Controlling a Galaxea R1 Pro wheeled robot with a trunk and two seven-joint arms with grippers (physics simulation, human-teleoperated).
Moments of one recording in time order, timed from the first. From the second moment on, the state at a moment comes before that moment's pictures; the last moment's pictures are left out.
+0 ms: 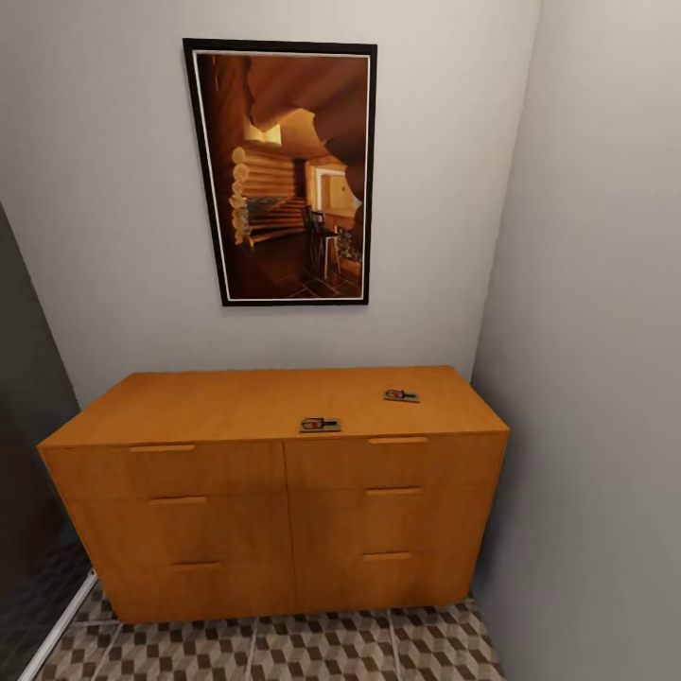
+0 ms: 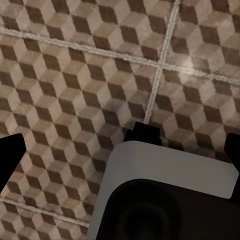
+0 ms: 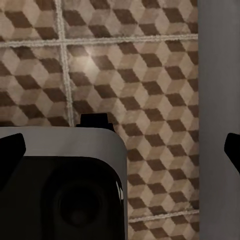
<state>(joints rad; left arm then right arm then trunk) -0.18 0.03 -0.11 -0.02 0.35 -0.08 0.15 -0.12 -0.03 -0.13 0.03 0.14 -0.22 -0.10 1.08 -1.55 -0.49</state>
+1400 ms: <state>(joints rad) -0.18 0.03 -0.11 -0.02 0.35 -0.08 0.15 -0.12 -0.03 -0.13 0.03 0.14 -0.22 -0.10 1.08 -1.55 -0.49</state>
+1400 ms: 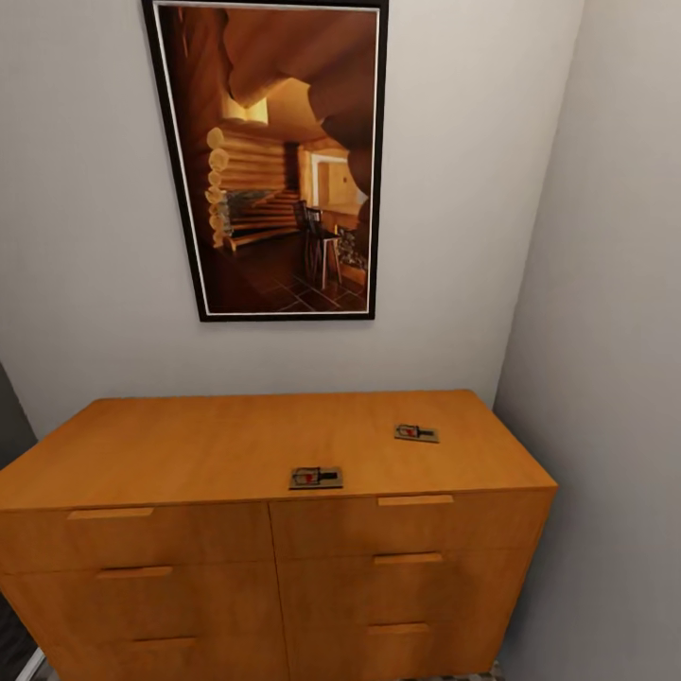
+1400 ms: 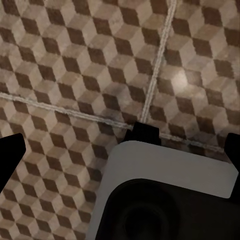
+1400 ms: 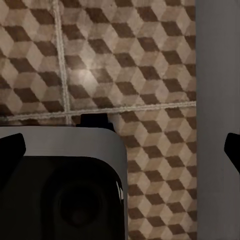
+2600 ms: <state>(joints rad) -0.18 0.03 -0.12 -0.02 0.35 -0.08 0.15 -0.12 -0.03 -0.13 0.03 0.14 -0.22 -0.10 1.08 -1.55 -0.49</state>
